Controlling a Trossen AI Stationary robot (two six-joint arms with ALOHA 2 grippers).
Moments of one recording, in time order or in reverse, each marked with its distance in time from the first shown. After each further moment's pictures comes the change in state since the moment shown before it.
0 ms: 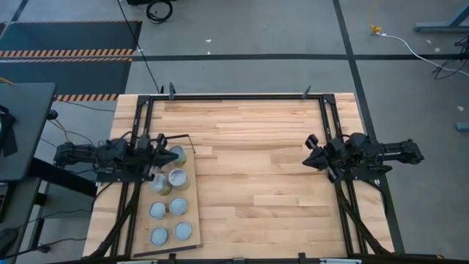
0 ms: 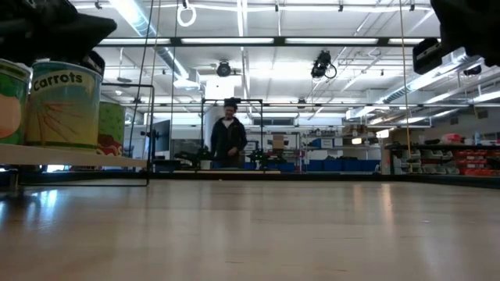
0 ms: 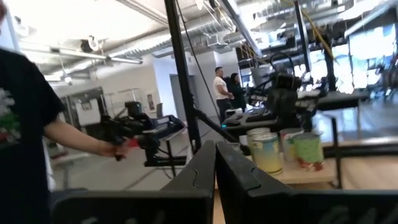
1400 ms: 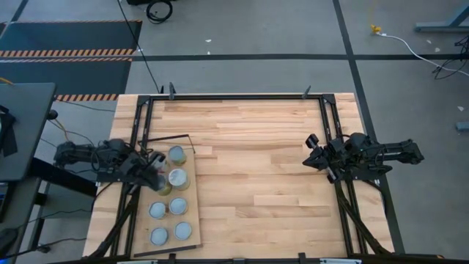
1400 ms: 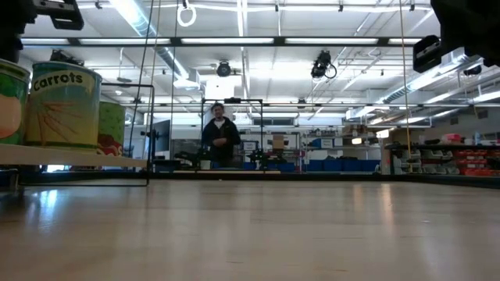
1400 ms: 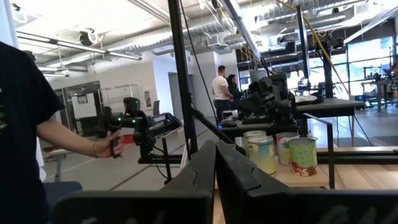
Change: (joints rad) left arm -0.009 0.008 -0.030 0.148 0.724 0.468; right arm 0.000 0.000 0.000 -0.003 -0.002 -0.057
